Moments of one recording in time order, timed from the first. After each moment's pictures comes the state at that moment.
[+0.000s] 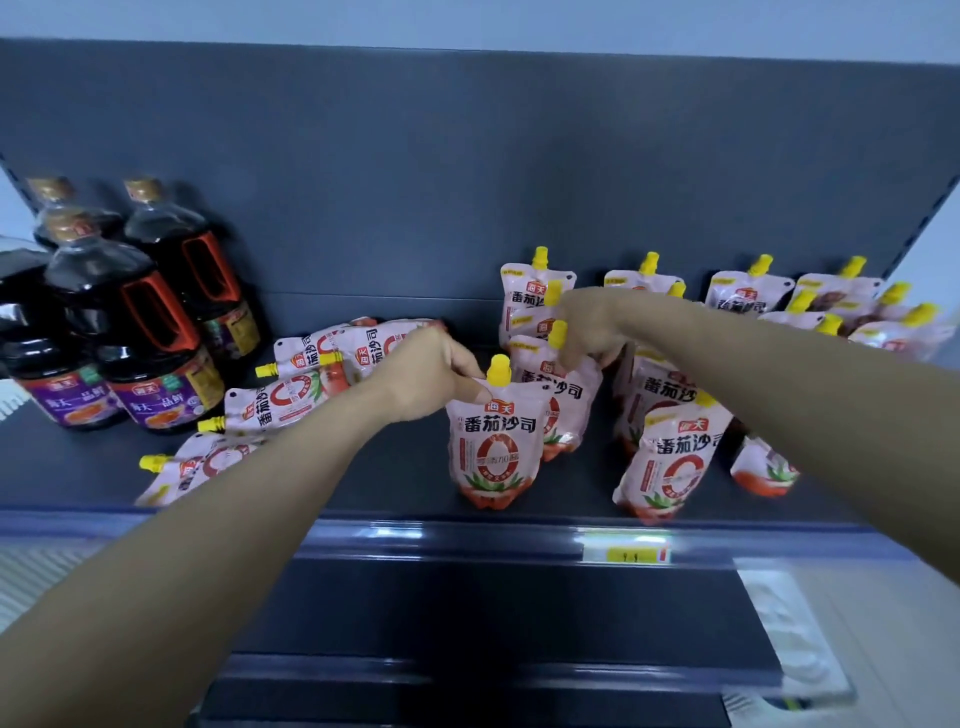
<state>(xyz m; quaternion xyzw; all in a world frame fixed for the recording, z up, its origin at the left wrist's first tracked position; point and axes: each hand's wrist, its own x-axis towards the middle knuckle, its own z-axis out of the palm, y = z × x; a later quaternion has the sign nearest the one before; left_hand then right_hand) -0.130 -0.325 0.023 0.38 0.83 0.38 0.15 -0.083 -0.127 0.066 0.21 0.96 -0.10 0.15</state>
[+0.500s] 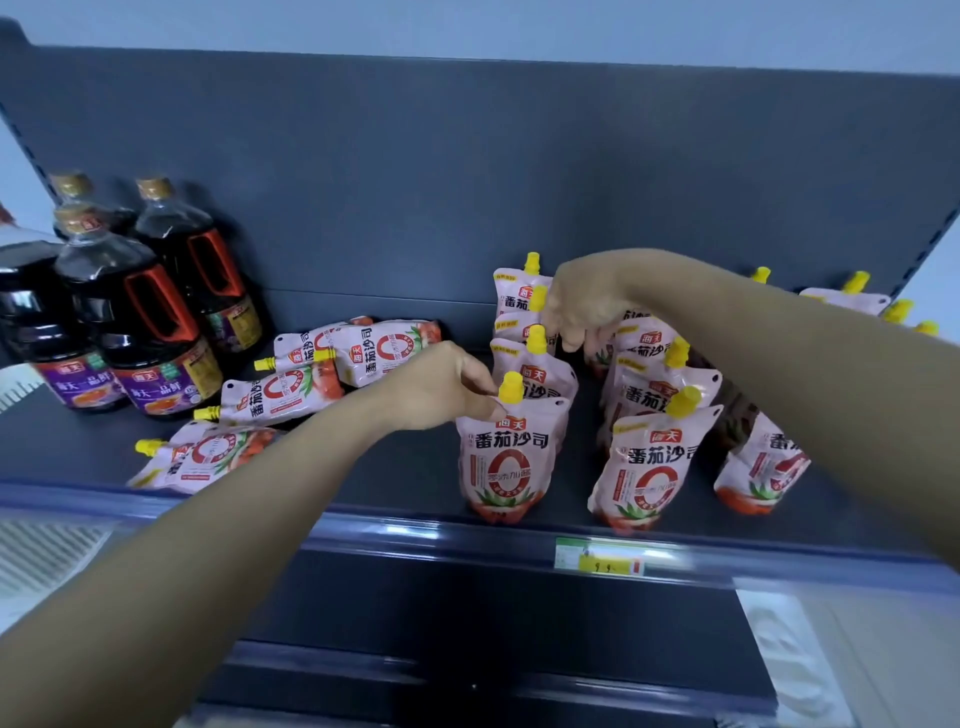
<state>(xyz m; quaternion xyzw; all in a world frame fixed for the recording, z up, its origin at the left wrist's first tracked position) -0.097 -0.302 0.028 0.38 0.83 0.36 0.19 -0.062 -0.126 0.115 0.14 0.96 -0.10 0.21</state>
